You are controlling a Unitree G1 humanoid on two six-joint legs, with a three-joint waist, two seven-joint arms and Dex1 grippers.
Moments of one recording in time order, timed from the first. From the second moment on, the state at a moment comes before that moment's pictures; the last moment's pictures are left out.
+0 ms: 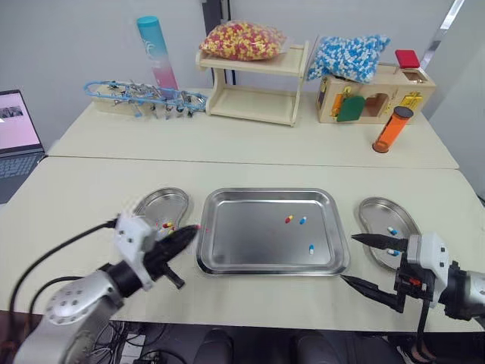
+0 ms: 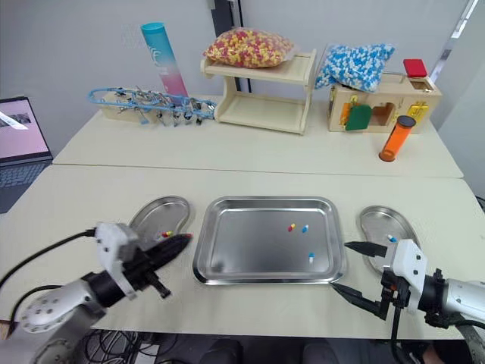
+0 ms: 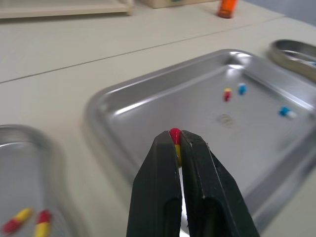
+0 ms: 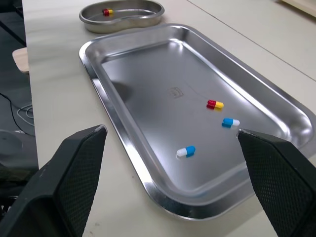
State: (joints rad) left arm 0.24 0.53 0.43 -0.65 -0.55 0.61 -0.62; right arm 0.28 -0.81 -0.31 -0.61 0.57 0.32 1.02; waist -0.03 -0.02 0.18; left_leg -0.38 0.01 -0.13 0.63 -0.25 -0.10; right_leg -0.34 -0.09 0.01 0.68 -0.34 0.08
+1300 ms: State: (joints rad) left arm 0.09 0.62 0.46 -0.37 -0.46 0.54 -0.54; right arm 0.03 -0.84 -0.14 -0.63 0.65 0.40 1.06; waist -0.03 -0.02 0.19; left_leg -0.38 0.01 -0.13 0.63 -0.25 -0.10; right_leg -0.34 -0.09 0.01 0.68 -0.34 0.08
